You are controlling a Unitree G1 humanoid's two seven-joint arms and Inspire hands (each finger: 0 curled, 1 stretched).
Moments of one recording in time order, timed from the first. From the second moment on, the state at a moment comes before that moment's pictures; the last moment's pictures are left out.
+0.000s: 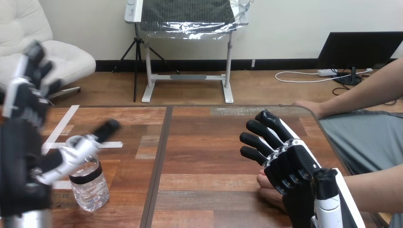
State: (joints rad) left arm 0.25 0.12 0.23 -0.22 -0.01 -0.59 0.06; right arm 0.62 -0.16 0.22 -0.39 0.27 -0.58 0.33
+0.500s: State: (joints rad) left arm 0.20 0.16 0.31 -0.16 0.02 -0.54 0.09; right arm 0.62 -0.16 0.22 -0.39 0.27 -0.58 0.33
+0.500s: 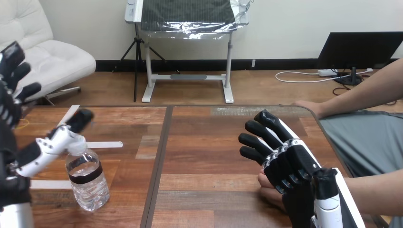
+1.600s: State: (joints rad) left arm 0.07 0.20 0.31 0.07 0.08 -0.44 0.08; right arm 0.62 -0.16 0.22 -0.39 0.27 -0.59 0.33
